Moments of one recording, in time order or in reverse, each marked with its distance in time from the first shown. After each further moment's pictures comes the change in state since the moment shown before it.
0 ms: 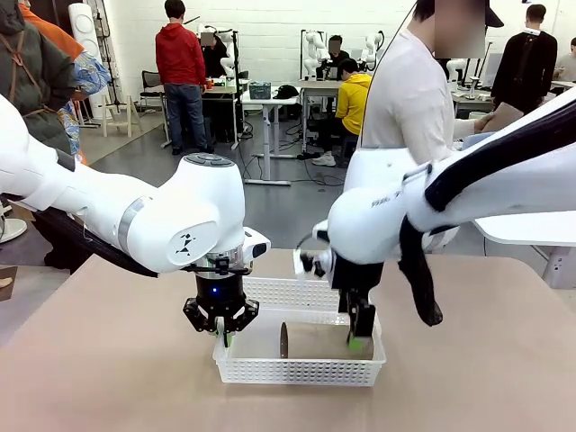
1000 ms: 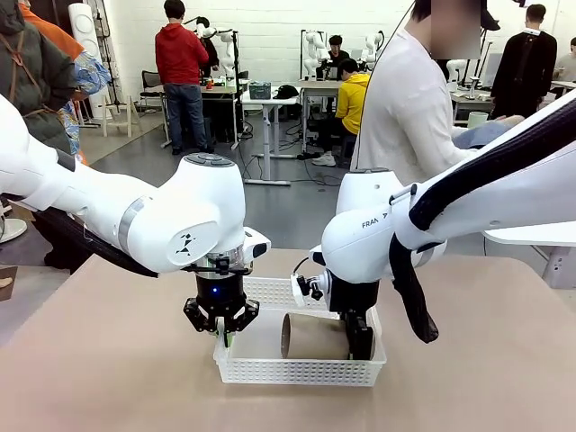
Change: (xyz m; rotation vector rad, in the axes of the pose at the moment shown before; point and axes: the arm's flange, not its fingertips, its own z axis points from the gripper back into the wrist) left arm 0.000 -0.001 0.000 0.000 -0.001 -0.002; right arm 0.004 -0.006 -0.065 0.126 0.071 0.004
